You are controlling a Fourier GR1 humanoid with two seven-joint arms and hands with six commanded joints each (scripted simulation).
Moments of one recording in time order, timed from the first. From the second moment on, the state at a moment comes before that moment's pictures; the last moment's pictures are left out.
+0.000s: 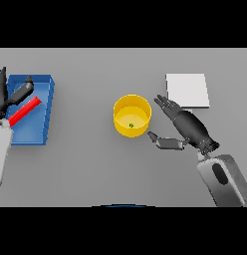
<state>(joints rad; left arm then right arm) -0.42 0.45 0.00 -1.21 -0.43 0.07 0.45 -0.19 -0.32 0.30 -1.58 0.56 0.15 -0.07</state>
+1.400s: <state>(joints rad) -0.41 0.48 0.02 -1.19 -0.42 0.05 0.45 -0.73 -0.32 0.70 -1.10 0.89 0.48 -0.20</state>
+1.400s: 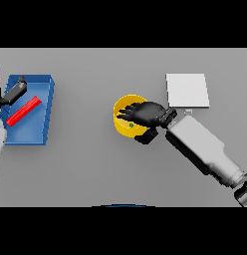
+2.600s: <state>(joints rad) -0.42 0.49 0.01 -1.19 -0.44 0.06 0.45 -0.73 -0.35 0.70 -1.13 0.81 0.57 -0.17</state>
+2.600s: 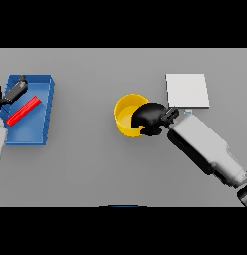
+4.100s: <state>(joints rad) -0.40 0.51 0.02 -1.24 -0.43 0.03 0.47 -0.78 -0.55 0.40 -0.90 0.82 0.37 -0.16</state>
